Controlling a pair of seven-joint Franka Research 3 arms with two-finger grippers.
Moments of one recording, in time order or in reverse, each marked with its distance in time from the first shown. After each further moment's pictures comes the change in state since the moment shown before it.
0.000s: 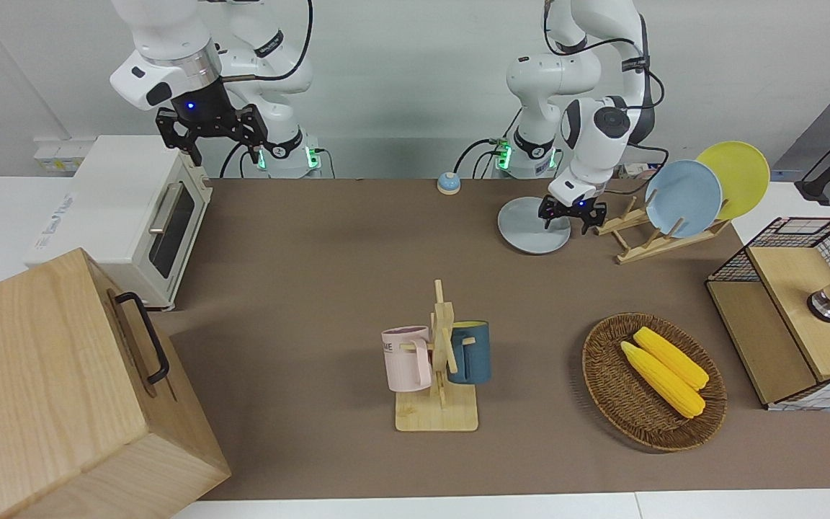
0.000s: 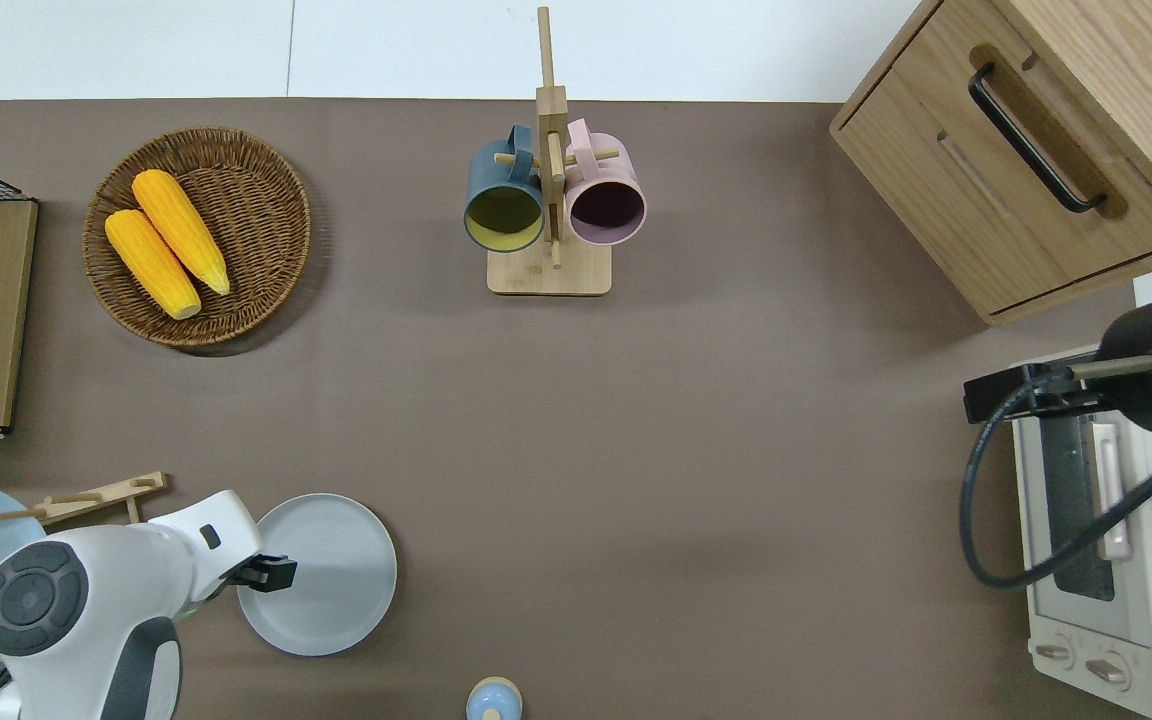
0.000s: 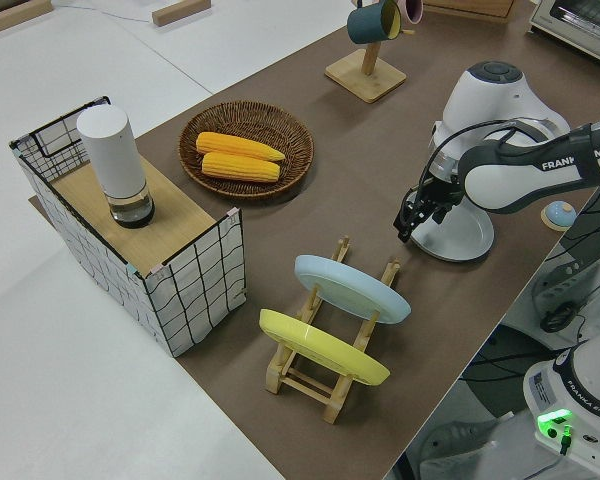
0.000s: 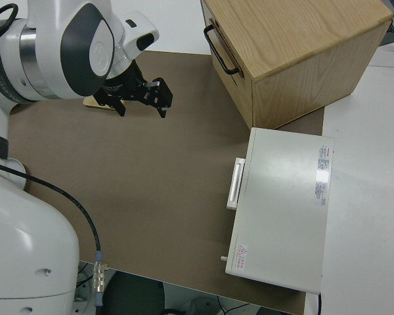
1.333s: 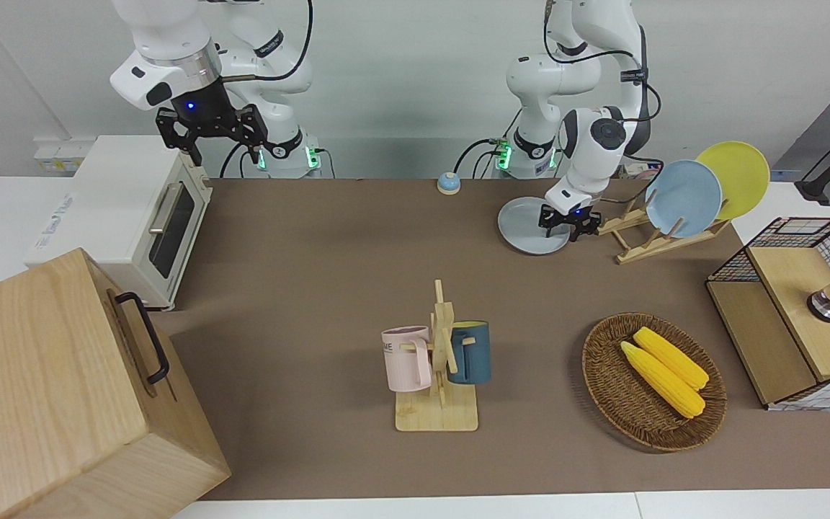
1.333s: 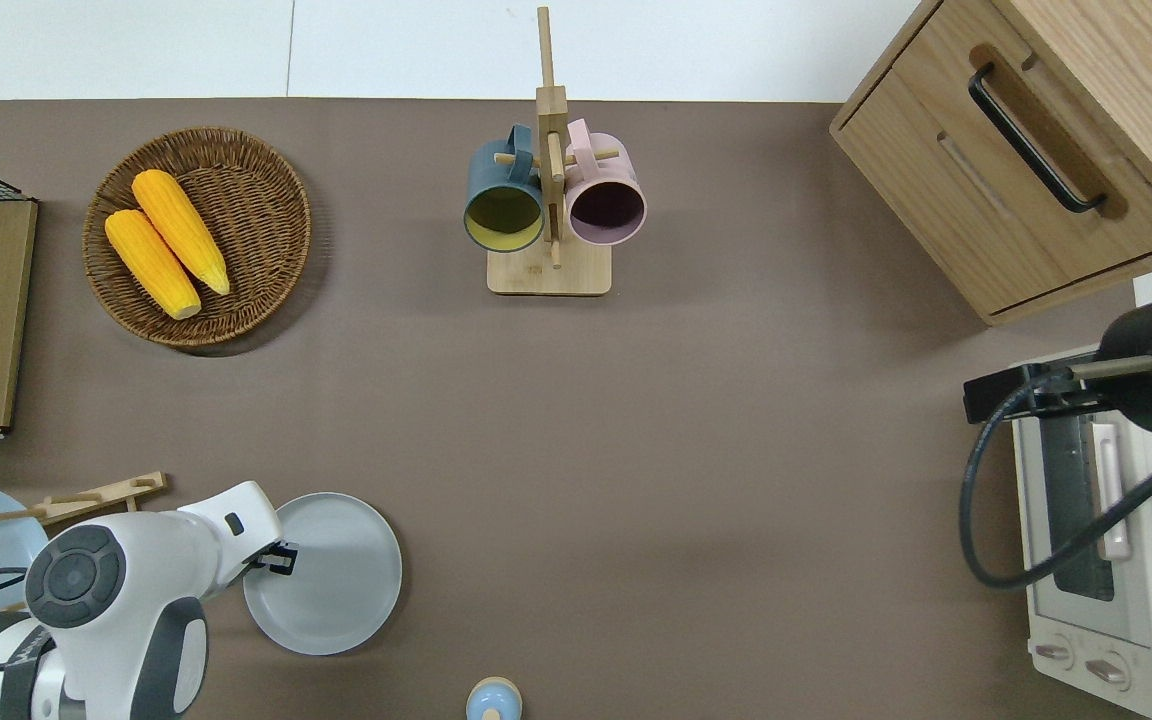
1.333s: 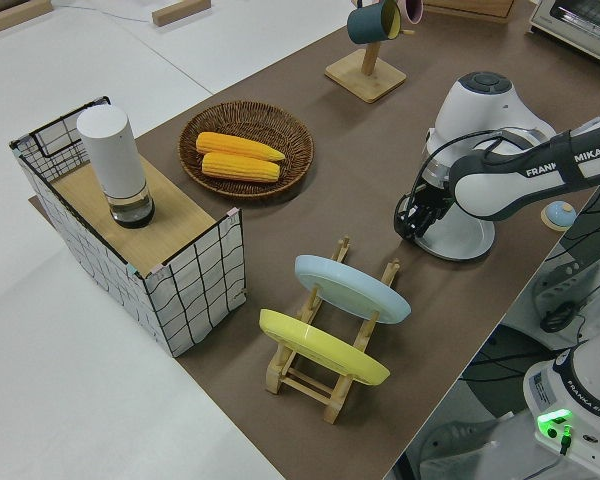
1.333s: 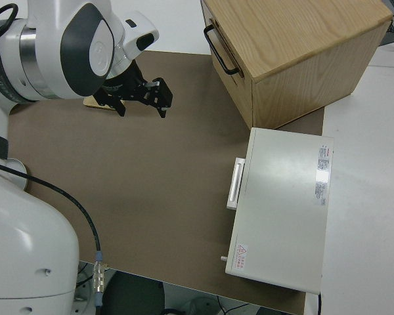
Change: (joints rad) left arm -0.002 0.052 0.003 0.002 0.000 0.050 0.000; right arm 0.000 0.000 0.000 0.000 0.000 0.000 0.000
